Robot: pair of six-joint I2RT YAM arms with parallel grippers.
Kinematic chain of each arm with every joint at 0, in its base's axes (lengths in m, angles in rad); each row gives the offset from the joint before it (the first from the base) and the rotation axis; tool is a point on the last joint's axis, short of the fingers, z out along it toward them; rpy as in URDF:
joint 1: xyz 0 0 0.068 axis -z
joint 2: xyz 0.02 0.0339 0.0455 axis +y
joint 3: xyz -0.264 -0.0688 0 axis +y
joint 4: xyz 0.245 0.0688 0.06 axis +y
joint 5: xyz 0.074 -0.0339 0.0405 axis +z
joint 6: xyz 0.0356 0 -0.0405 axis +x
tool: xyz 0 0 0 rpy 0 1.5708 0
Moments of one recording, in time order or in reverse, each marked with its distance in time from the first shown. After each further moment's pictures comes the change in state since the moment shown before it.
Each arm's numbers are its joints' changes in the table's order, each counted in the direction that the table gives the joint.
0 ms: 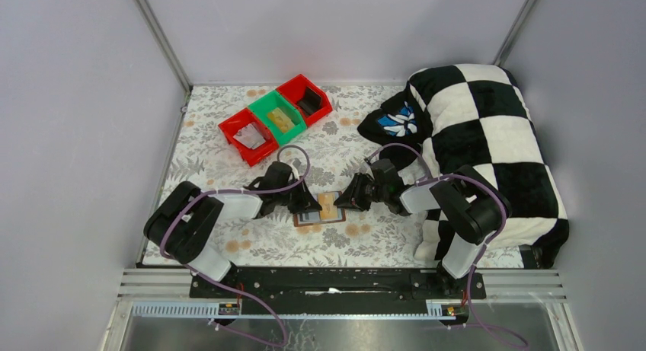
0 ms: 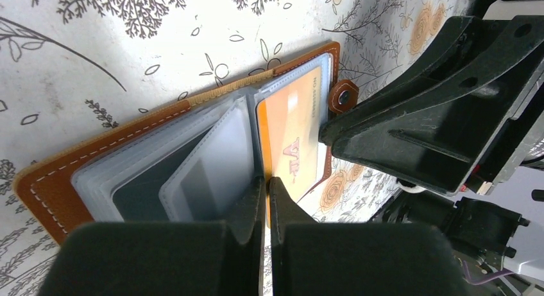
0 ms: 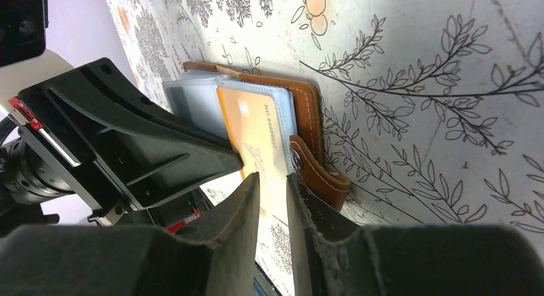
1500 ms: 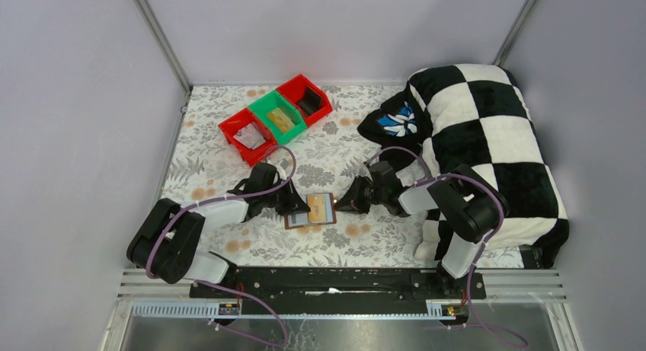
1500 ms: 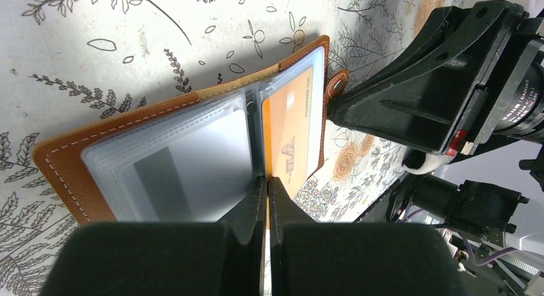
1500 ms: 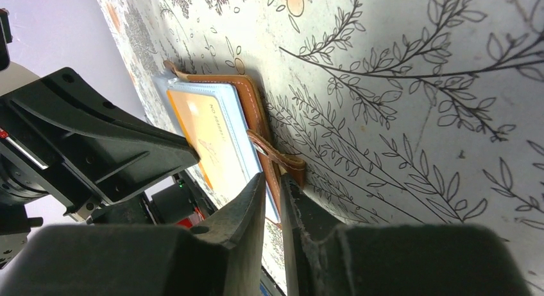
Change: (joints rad) left arm -0.112 -0.156 0.063 0.122 -0.063 0.096; right arm -0.007 0.018 0.006 0.009 -0.007 0.029
